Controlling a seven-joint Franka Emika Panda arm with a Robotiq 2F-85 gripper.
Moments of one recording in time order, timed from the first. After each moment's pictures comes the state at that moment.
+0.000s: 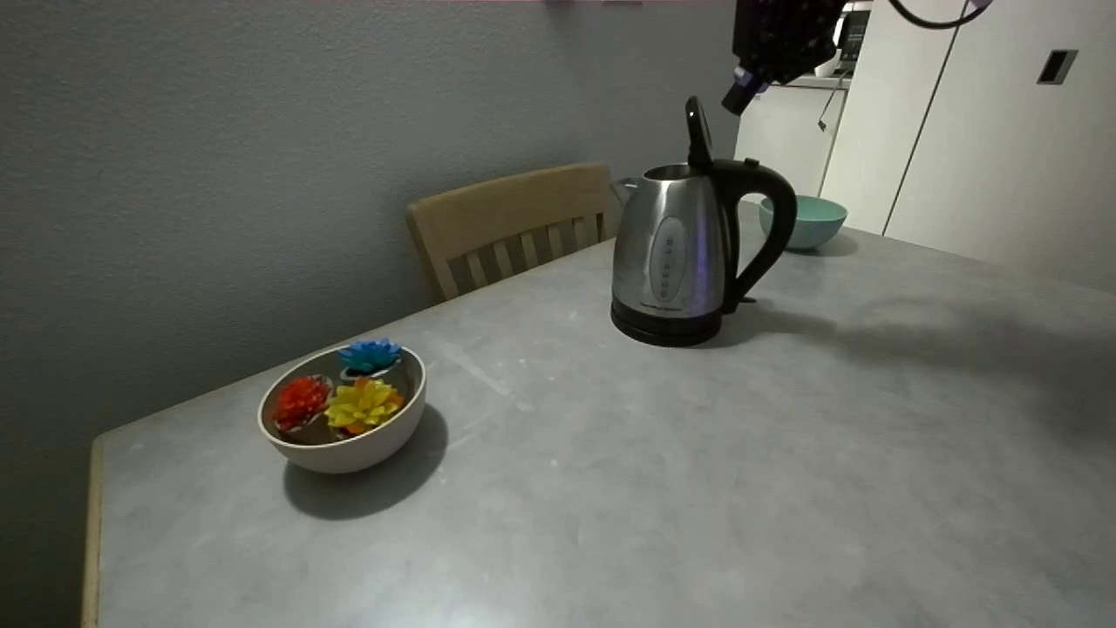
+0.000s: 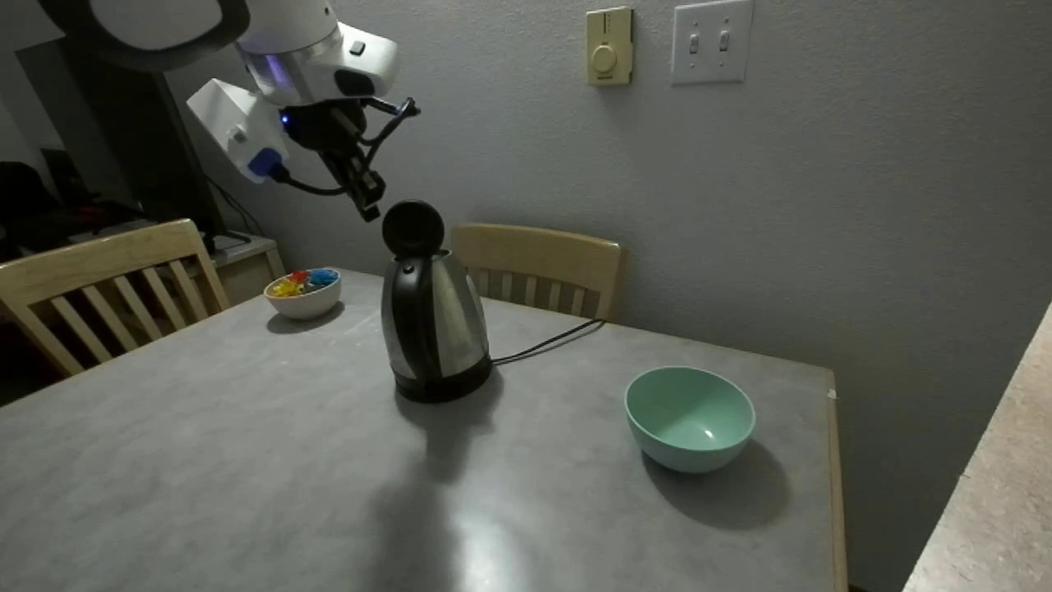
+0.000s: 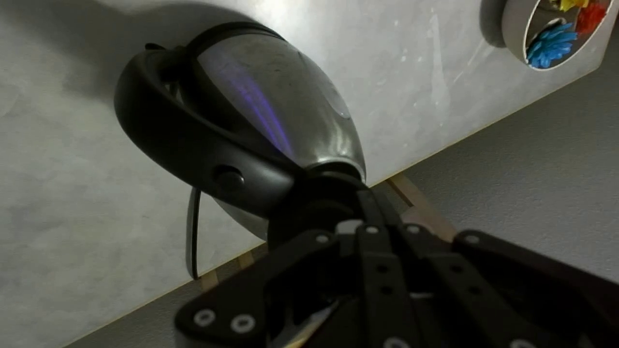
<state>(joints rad) 0.01 0.10 -0.07 -2.09 0.54 2.54 -0.14</state>
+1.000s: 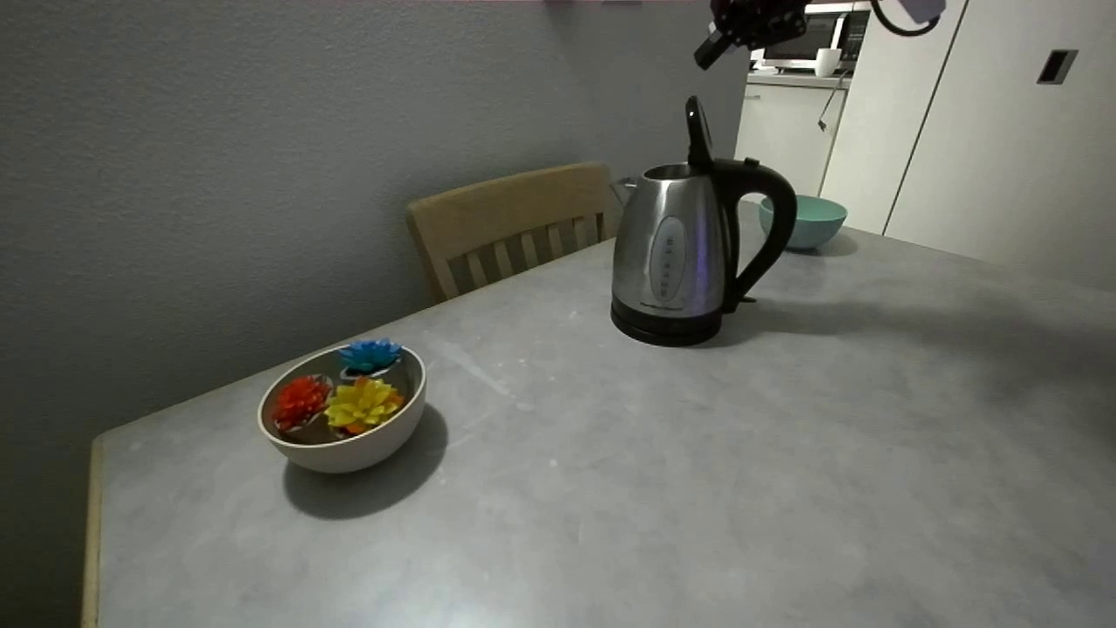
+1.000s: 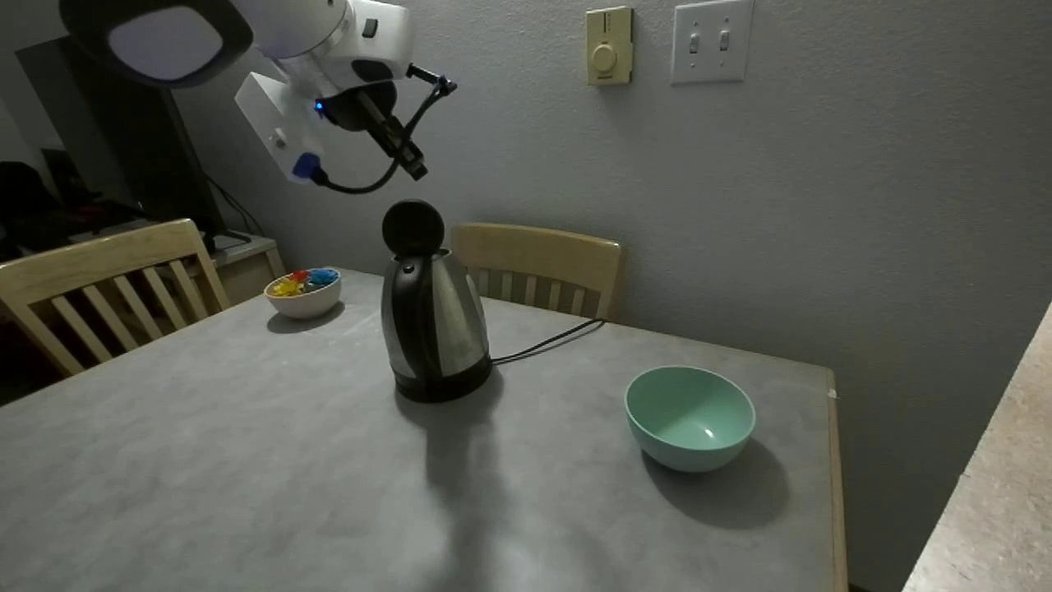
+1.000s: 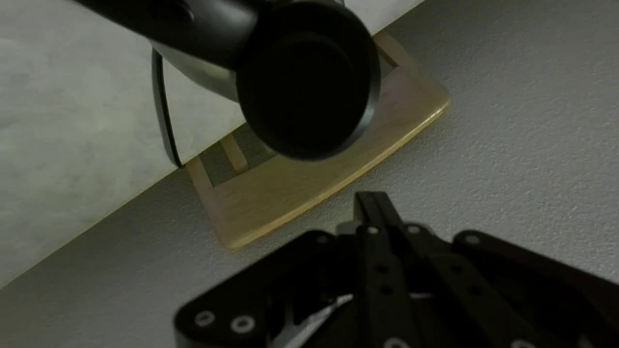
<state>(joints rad) 0.00 0.15 -0.04 -2.05 0.86 2.86 -0.32</state>
